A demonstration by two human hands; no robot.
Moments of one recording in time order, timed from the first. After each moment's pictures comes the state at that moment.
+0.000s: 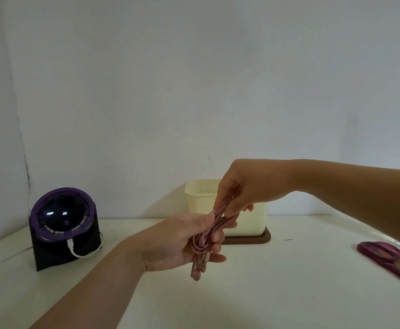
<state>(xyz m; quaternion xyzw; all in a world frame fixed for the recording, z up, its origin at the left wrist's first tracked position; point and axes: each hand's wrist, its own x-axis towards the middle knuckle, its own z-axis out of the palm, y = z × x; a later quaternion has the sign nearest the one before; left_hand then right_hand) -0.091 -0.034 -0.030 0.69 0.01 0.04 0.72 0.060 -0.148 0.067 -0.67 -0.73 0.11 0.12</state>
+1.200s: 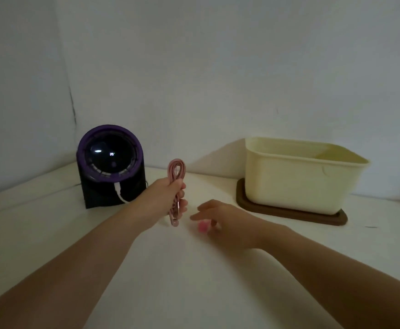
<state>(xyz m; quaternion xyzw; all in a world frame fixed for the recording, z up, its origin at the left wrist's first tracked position) -0.136 0.111 -0.107 0.63 0.35 0.34 0.60 0.014 0.011 -0.114 -0.64 -0.76 0.09 0.11</state>
